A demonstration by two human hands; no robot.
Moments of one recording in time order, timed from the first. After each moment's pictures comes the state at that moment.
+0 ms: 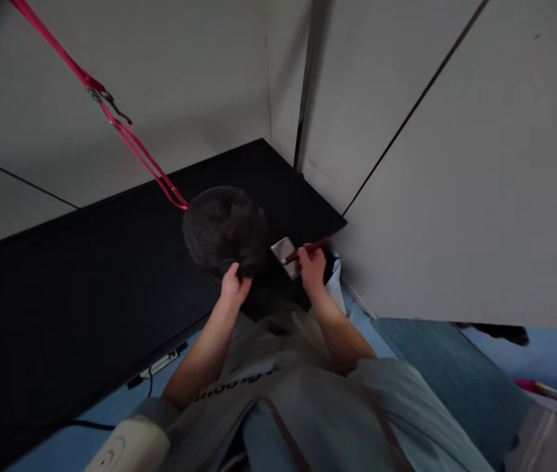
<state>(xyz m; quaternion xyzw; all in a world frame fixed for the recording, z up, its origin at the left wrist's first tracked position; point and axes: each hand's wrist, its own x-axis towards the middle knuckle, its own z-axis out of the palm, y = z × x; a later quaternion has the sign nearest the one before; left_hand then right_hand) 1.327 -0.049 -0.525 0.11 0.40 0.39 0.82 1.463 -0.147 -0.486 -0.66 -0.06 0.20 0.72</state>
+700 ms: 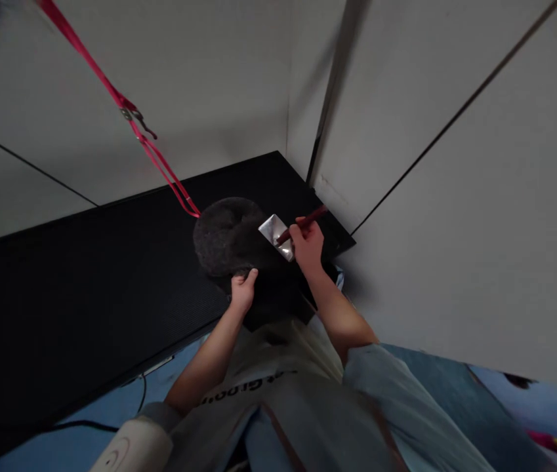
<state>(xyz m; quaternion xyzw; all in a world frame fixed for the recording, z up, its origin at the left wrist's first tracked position) 1.347 -0.045 -0.526 0.44 0.43 0.44 0.66 1.495 -0.069 -0.423 -0.66 -0.25 0.22 0.68</state>
